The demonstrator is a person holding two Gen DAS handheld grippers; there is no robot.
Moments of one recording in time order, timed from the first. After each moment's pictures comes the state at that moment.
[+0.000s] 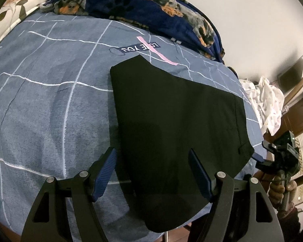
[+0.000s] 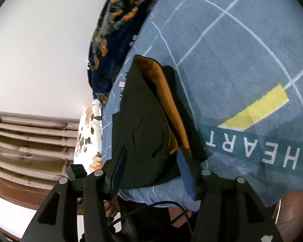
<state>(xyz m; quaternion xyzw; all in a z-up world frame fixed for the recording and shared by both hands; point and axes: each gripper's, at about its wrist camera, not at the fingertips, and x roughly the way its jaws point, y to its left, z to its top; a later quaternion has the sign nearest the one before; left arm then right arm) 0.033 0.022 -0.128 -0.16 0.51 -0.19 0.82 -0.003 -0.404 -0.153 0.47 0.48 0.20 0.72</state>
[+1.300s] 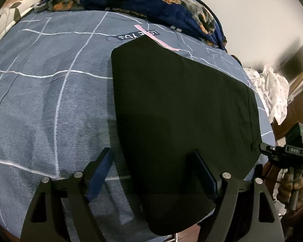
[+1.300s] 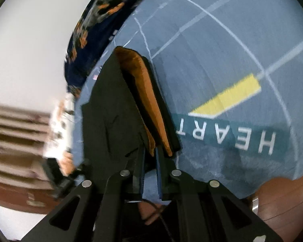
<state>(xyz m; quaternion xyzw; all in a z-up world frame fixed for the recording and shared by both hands) 0.031 0.009 -0.144 -0.13 0.52 -0.19 0.82 -0.009 -0.390 -0.153 0.37 0.53 0.12 0.76</state>
